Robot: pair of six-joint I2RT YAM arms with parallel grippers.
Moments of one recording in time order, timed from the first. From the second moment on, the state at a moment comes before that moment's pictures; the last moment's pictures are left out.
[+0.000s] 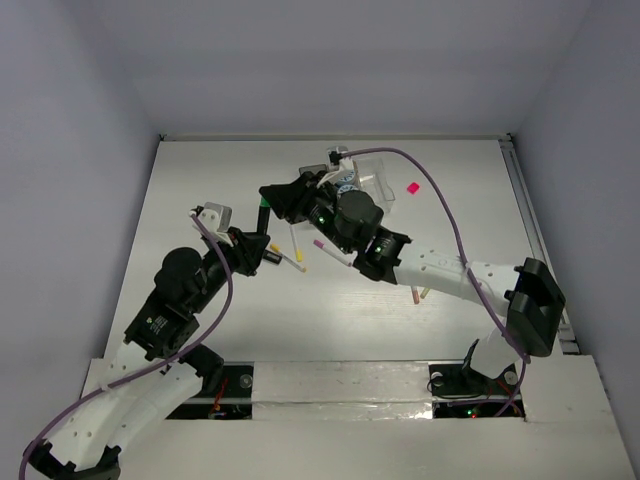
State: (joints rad) left arm -0.57 0.53 0.70 -0.26 -0.05 -0.33; right arm 1.03 1.59 1.28 0.48 0.24 0.68
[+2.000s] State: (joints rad) left arm -0.56 0.55 0.69 -0.49 0.02 -0.28; right arm 1.18 1.55 1.12 0.48 0.45 0.70
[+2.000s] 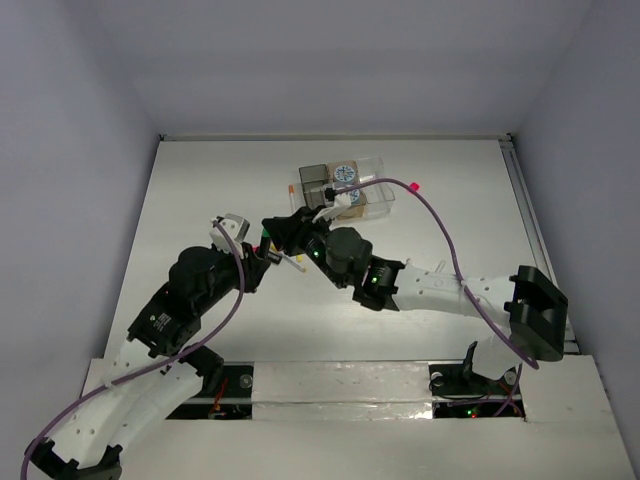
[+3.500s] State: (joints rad) left arm -0.53 0.65 0.88 -0.35 -0.18 -0.18; right arm 1.31 1.69 1.04 0.52 0.30 0.75
